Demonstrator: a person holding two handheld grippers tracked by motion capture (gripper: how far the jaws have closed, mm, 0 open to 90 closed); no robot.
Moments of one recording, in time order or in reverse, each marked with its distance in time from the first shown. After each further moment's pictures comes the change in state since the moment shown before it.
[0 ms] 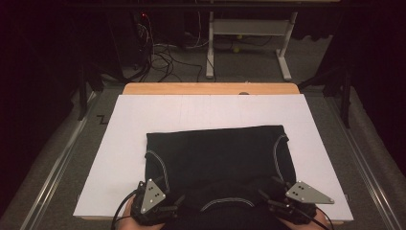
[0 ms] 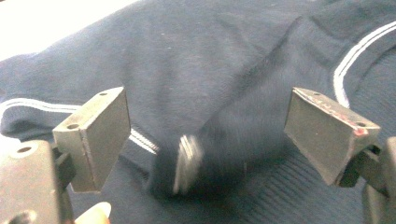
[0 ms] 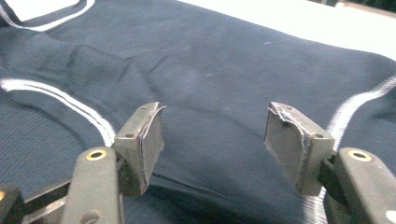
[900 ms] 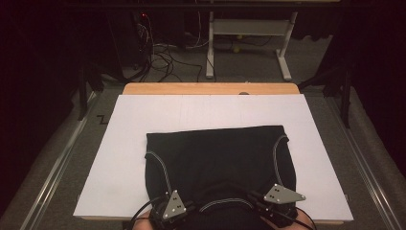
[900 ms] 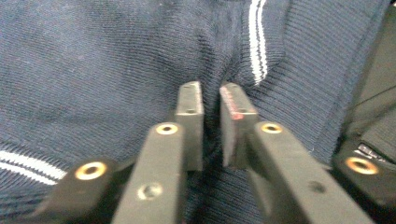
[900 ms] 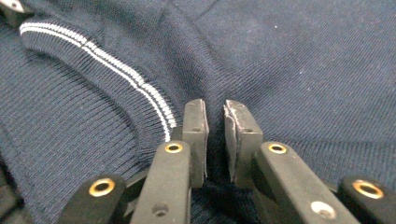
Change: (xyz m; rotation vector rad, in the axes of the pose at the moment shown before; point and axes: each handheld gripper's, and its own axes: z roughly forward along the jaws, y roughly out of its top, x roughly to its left) left arm -0.022 -0.011 0.033 0.161 -0.243 0.120; right arm 0.022 -0.008 0.029 0.160 0.090 -0.049
